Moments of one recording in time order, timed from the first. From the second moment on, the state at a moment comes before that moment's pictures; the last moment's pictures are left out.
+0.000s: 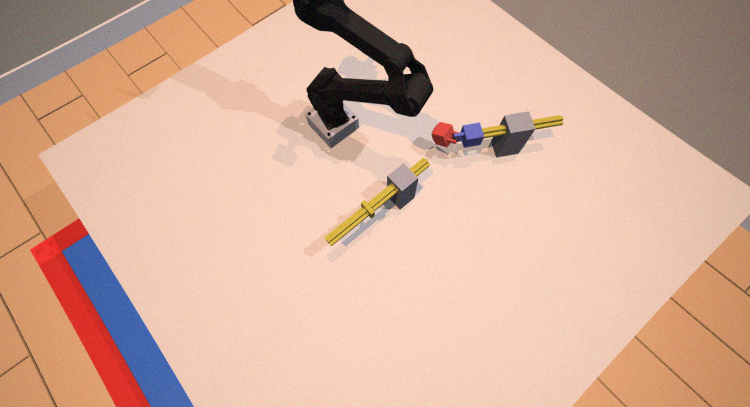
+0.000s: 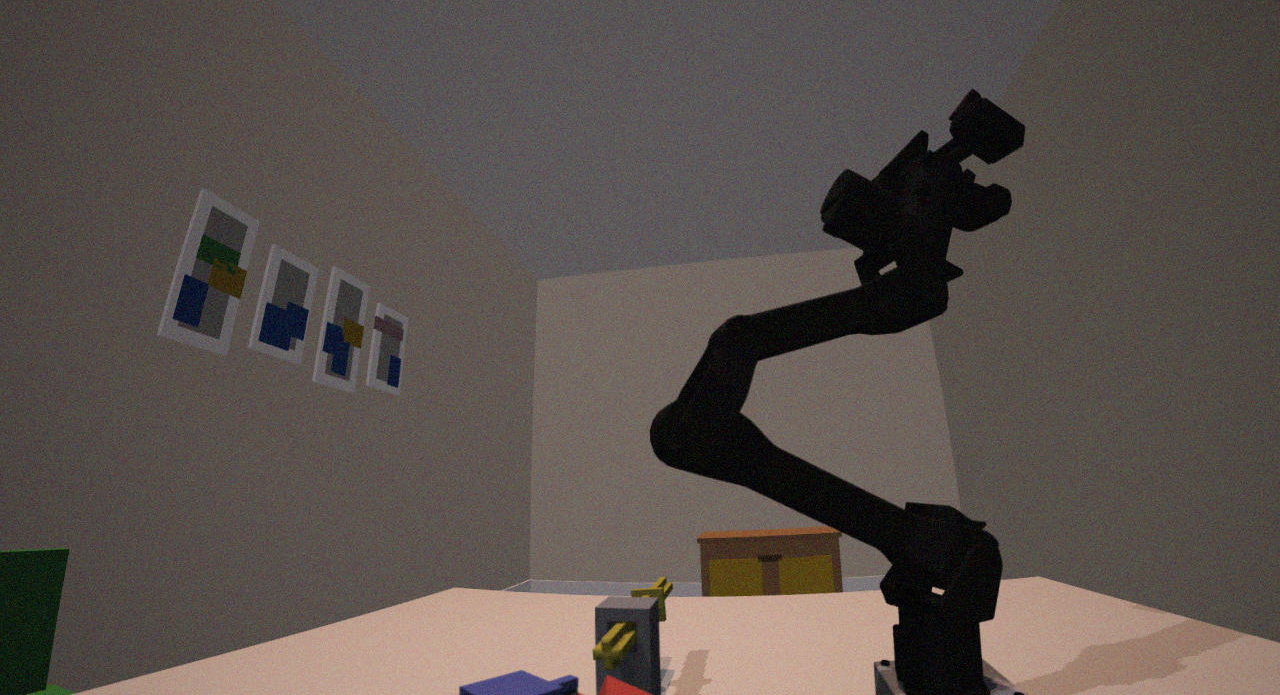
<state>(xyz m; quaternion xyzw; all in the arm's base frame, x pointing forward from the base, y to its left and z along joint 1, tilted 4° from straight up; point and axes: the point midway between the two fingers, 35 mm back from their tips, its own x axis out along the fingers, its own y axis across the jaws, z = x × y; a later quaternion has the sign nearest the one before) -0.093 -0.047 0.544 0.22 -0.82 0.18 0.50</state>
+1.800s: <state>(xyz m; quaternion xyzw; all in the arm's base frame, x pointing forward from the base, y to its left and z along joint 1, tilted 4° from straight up) -0.061 -0.218 0.485 0.62 -0.63 0.47 -0.03</state>
